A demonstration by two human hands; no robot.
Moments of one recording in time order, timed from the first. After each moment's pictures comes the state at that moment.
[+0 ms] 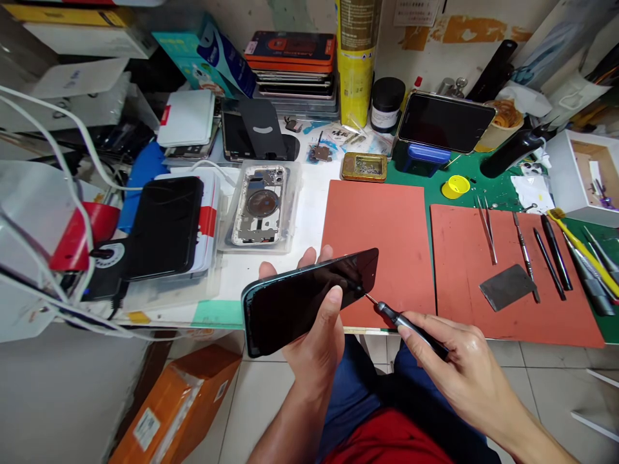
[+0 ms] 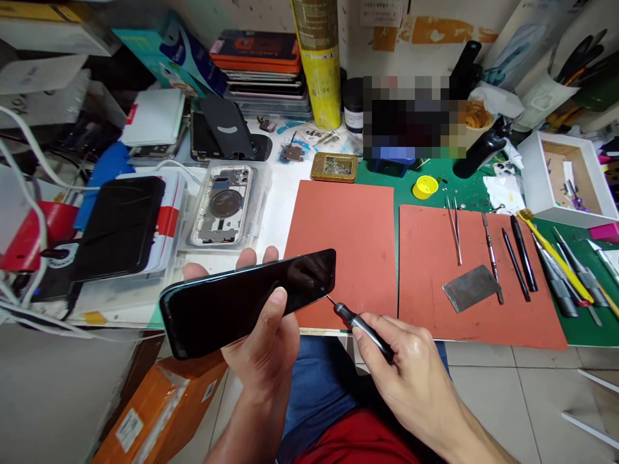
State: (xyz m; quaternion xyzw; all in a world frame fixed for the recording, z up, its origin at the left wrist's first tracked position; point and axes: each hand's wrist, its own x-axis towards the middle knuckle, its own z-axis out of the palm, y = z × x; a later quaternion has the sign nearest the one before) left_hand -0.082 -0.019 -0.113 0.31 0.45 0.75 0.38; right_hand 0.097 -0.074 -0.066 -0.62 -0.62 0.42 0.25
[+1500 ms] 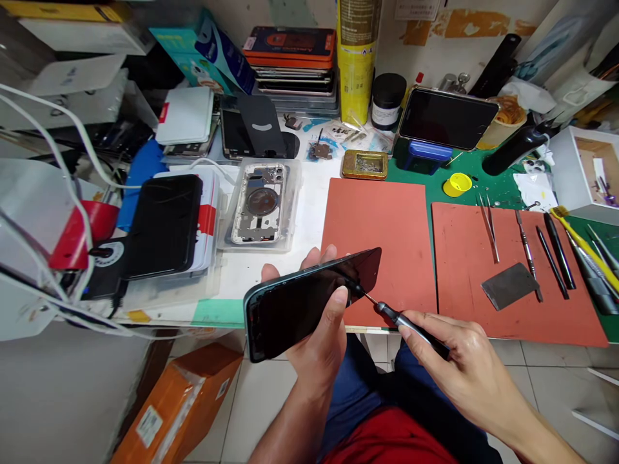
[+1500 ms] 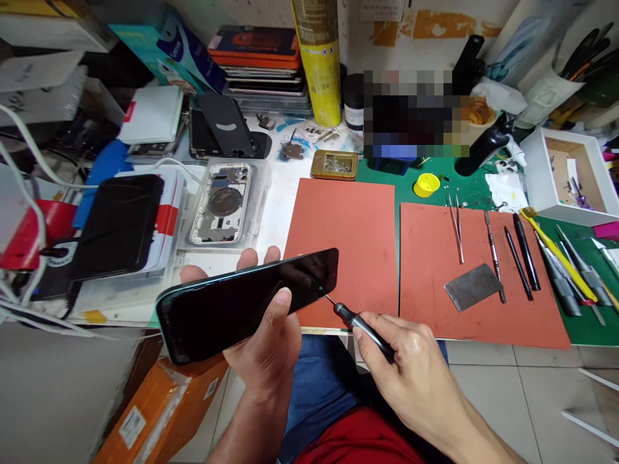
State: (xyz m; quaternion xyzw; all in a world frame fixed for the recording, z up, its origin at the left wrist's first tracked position) left_hand -0.080 -0.017 -0.112 0.35 0.40 0.76 0.37; right_hand 0.100 -0.070 -0.063 -0.61 -0.63 0.44 0.22
